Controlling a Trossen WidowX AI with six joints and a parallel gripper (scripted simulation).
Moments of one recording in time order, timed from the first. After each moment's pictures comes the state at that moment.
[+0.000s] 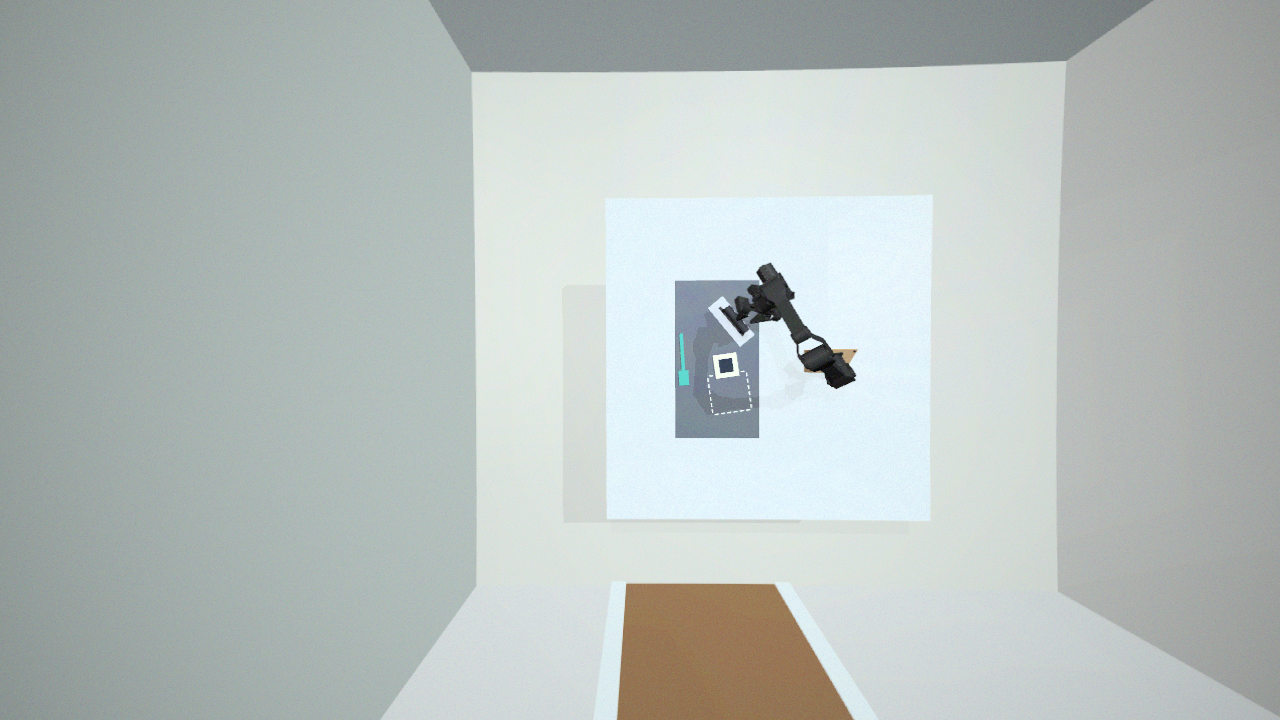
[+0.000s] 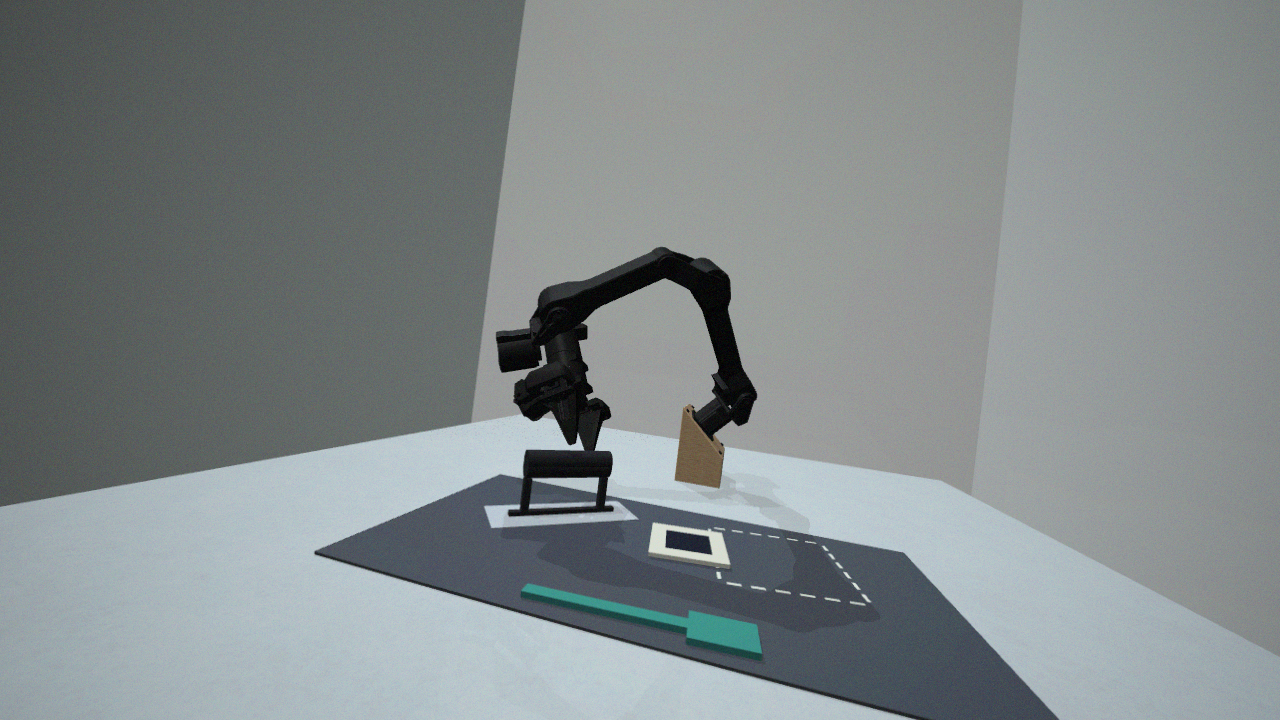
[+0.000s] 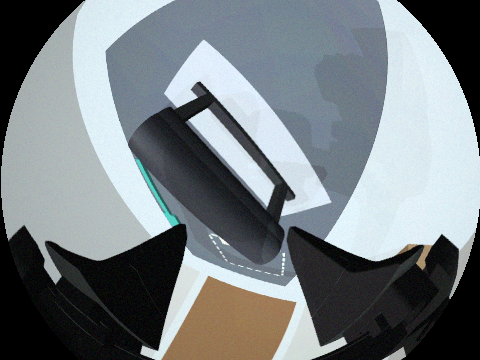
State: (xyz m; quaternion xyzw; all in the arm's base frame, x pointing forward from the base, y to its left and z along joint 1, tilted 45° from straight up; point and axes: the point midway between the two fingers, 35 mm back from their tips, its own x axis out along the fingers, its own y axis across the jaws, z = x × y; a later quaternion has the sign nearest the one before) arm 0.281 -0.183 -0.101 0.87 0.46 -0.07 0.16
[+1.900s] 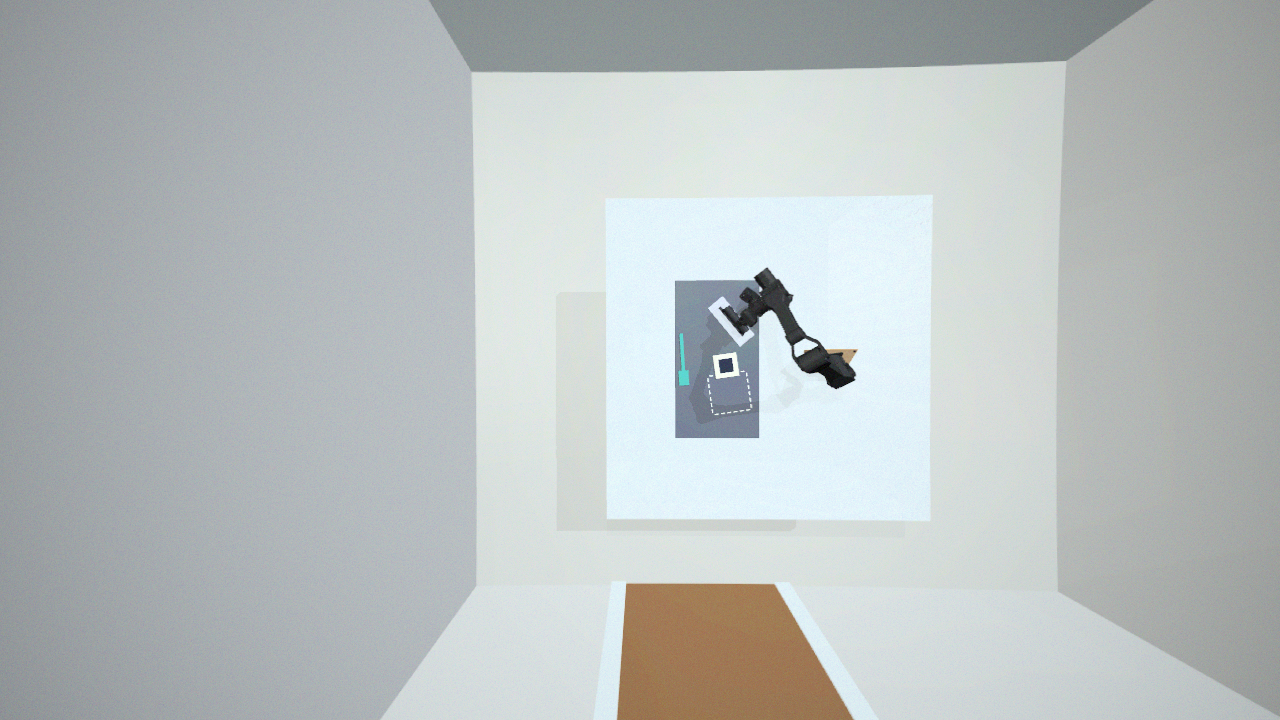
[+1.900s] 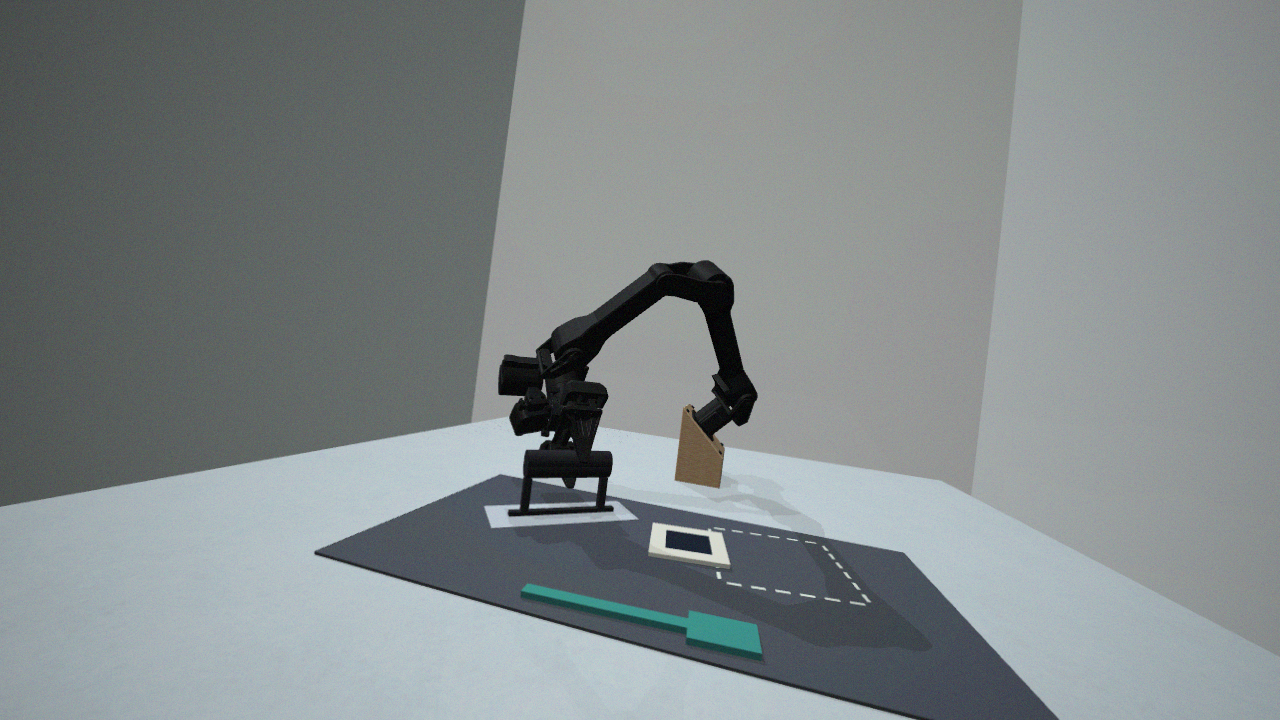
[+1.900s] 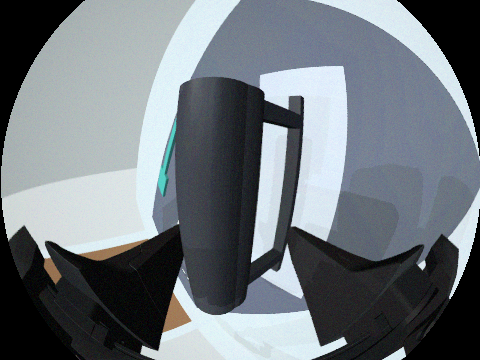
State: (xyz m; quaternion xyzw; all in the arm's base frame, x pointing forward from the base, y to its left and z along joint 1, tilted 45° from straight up) arm 0.297 -0.157 -0.126 0.80 0.34 0.11 0.48
